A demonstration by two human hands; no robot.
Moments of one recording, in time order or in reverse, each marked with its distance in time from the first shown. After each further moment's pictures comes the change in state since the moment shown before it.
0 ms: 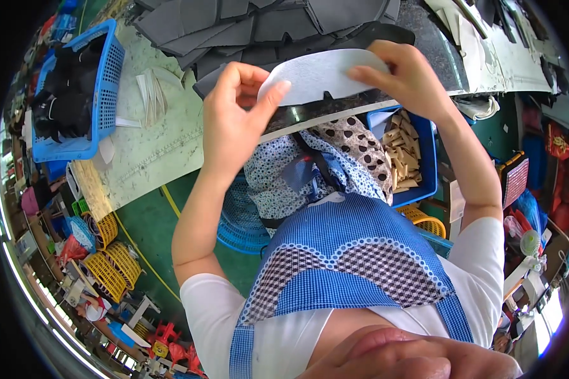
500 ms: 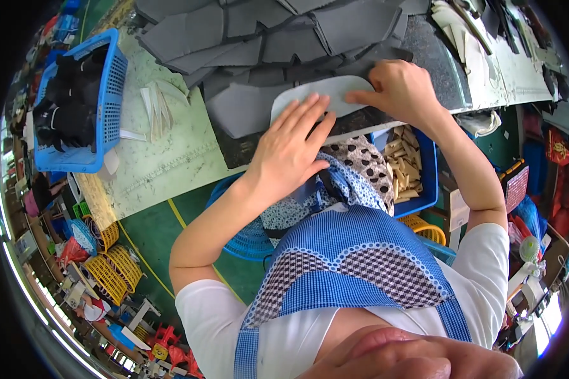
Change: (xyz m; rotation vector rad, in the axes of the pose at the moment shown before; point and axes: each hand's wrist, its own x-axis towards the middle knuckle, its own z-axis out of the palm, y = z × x) left_hand 0.005 -0.008 0.020 0.852 -0.172 0.800; right_hand 0.026 0.006 0.010 -0.591 -0.110 0.086
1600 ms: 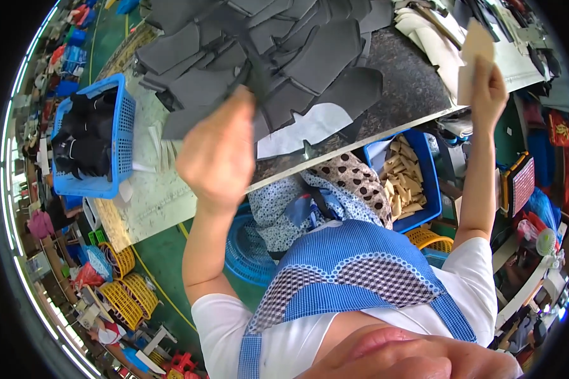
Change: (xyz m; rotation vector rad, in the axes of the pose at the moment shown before) left_hand 0.030 -0.011 -0.040 0.012 0.556 -0.195; right_hand -0.083 0.170 -0.007 0.729 1.158 0.445
